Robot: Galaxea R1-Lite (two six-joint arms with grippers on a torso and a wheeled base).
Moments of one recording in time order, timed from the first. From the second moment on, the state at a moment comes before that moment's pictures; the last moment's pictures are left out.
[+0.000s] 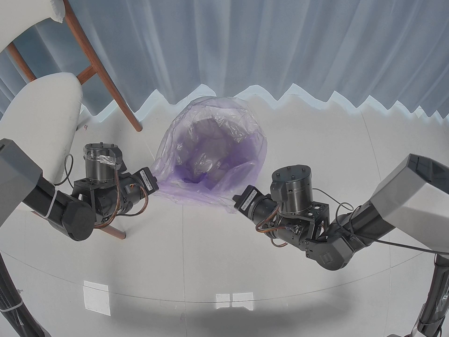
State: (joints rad) left arm -0.29 1.95 -0.86 -0.72 -0.01 -0.62; right arm 0.73 2.16 -1.05 -0.78 -0.13 0.98
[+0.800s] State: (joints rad) left arm -0.29 2.16 -0.85 -0.97 0.02 -0.63; right arm 0.65 2.23 -1.03 -0.76 -0.19 0.89
